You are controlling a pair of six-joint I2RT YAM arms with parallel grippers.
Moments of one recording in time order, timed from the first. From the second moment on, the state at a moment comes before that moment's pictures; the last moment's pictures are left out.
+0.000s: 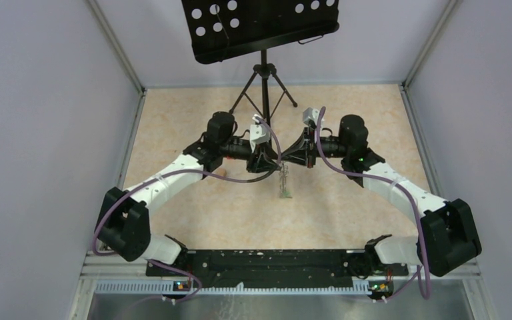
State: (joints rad) left arm -0.56 1.42 1.01 0.00 0.98 0.28; right arm 0.44 1.28 0.82 0.32 -1.02 0.07
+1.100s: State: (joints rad) left arm -0.53 1.47 1.01 0.12 1.12 0.15; right arm 0.44 1.28 0.82 0.33 -1.04 0.07
